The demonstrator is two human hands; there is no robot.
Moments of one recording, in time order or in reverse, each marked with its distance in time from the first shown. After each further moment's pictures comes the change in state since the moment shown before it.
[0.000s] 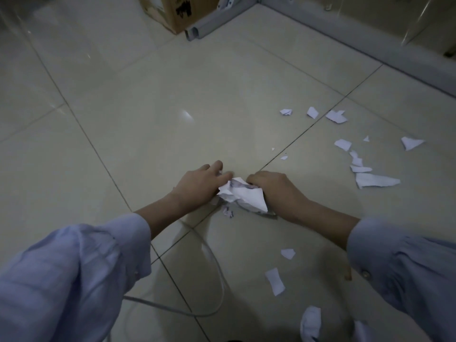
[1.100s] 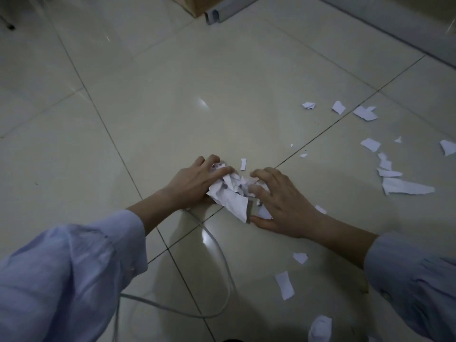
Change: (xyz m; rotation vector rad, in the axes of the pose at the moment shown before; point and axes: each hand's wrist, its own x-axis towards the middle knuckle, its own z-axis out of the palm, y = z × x) left_hand -0.017 -0.035 0.023 -0.060 -0.028 -0.012; right_hand -0.014 0.006 0.033 -0.210 0.115 -0.295
